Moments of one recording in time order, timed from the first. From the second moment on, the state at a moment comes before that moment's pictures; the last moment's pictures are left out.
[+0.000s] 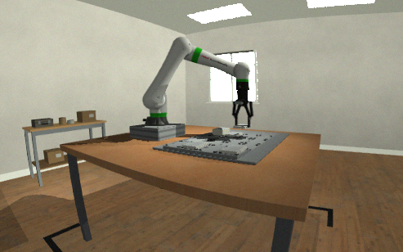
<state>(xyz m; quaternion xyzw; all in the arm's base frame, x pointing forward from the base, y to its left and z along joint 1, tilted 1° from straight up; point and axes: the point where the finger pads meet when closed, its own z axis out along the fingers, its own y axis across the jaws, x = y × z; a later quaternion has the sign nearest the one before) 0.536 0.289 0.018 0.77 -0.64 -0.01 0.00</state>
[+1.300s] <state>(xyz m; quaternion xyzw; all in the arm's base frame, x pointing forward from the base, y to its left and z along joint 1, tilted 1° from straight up) 0.551 0.352 0.016 0.77 -0.64 -0.01 0.00</state>
